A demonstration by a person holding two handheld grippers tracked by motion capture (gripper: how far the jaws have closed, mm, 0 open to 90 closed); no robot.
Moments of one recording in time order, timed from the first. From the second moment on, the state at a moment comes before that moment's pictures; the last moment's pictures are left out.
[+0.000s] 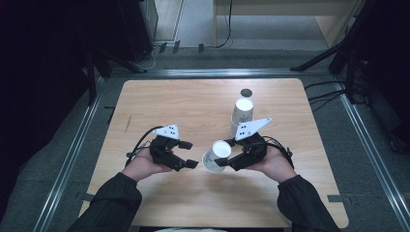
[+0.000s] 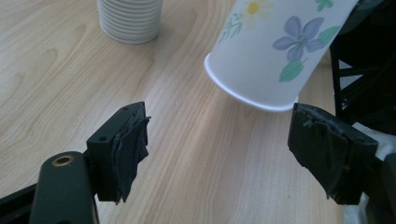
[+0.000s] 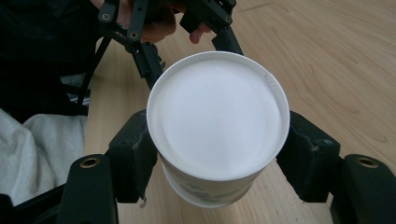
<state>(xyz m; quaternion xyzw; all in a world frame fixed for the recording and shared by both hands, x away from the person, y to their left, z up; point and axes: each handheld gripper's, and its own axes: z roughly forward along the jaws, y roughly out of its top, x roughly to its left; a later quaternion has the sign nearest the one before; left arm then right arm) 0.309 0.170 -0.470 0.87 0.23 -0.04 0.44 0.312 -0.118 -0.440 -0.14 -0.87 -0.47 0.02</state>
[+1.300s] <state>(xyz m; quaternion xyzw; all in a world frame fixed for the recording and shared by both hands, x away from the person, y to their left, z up) 0.297 0.144 -0.481 0.87 0.16 -0.06 0.46 0.310 -0.088 -0.458 -0.13 -0.85 -0.50 0.08</state>
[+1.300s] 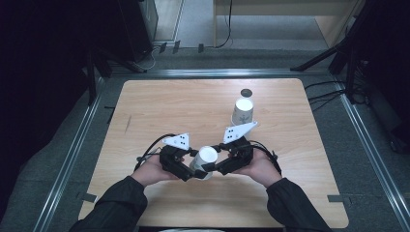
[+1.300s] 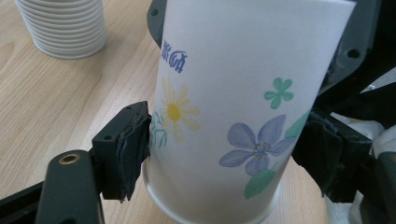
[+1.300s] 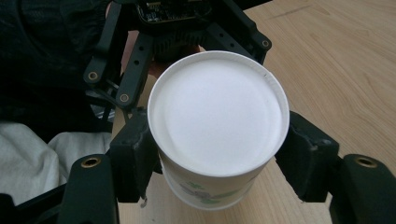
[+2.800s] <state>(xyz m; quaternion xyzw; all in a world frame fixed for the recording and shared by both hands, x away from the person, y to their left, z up) 0.311 0.172 -0.461 0.88 0.18 -0.04 0.43 0.304 -0.118 -0.461 -0.16 -0.87 -0.47 0.04</state>
